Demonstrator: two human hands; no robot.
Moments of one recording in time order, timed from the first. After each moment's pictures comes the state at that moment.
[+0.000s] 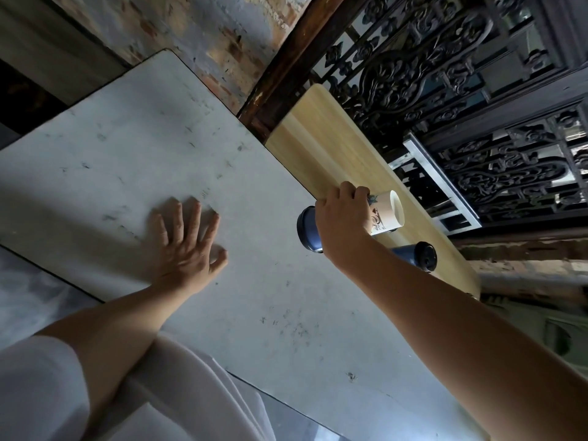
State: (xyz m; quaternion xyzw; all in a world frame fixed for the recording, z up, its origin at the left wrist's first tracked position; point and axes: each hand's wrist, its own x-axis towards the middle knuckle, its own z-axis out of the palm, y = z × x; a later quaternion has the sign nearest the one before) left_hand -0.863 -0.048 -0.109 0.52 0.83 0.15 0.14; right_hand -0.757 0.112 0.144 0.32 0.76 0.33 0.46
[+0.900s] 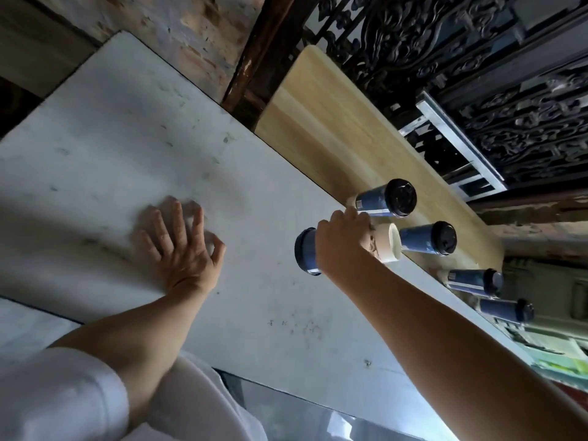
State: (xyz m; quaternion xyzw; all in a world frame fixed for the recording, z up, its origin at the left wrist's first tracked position) left_hand -0.851 -0.023 -0.092 0.37 0.89 0.15 0.21; right_hand -0.735 0.124 0.110 0.42 0.72 0.14 0.54
